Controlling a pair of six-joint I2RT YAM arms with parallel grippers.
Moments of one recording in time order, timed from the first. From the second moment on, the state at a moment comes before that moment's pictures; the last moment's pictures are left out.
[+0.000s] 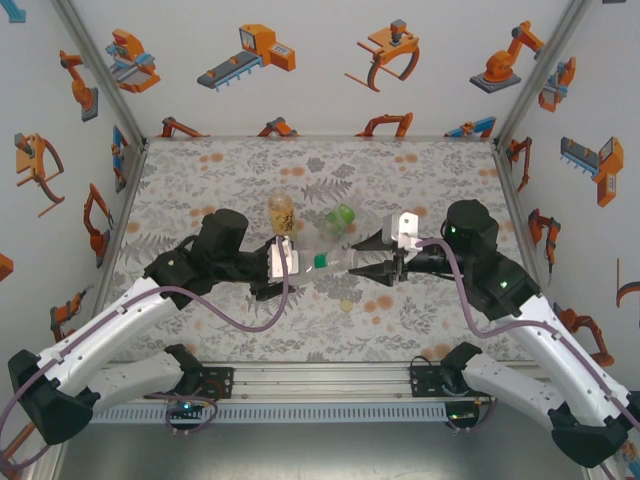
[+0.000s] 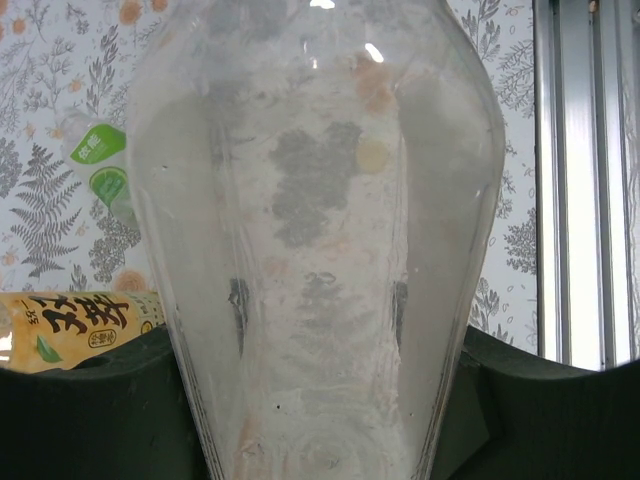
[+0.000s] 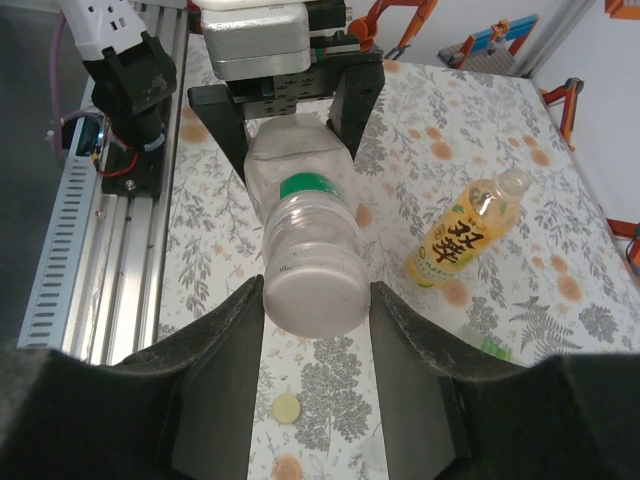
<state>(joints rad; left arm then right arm) -0.80 1.00 0.94 -0.57 0.51 0.67 0.66 0.84 1.03 -0.42 -0.80 -0.42</state>
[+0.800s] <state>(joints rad) -0.81 1.03 0.94 -0.63 0.55 0.69 0.70 0.95 1.16 -0.62 -0.85 -0.53</state>
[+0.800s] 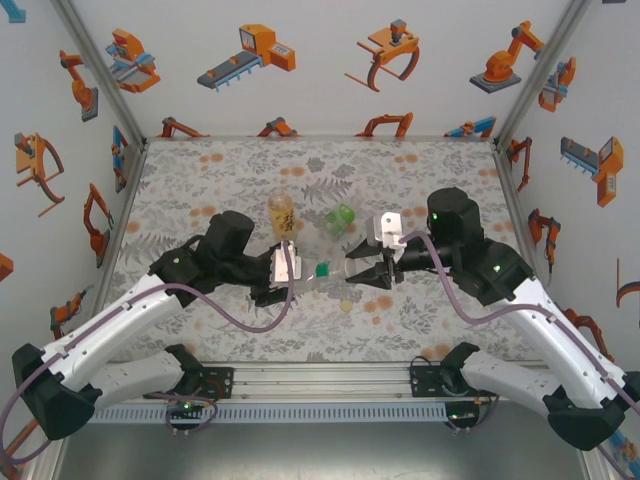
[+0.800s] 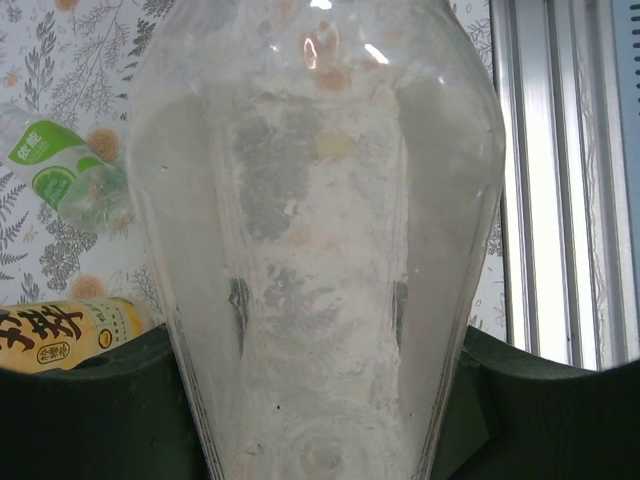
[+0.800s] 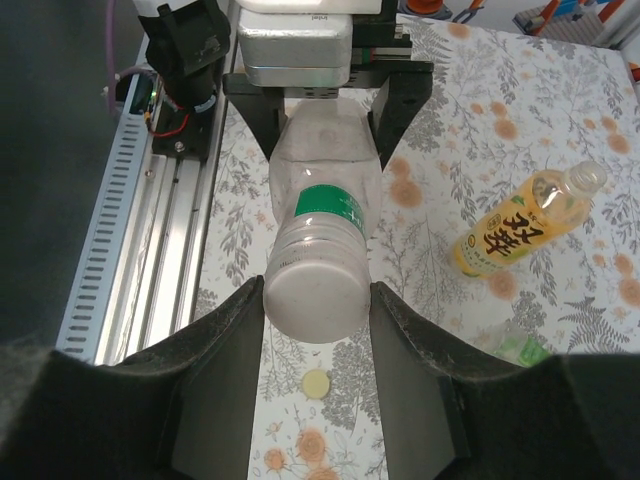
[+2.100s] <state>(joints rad) -0.81 1.01 0.94 -0.67 0.58 0.69 0.74 0.96 1.17 -0.65 -0.83 -0.56</state>
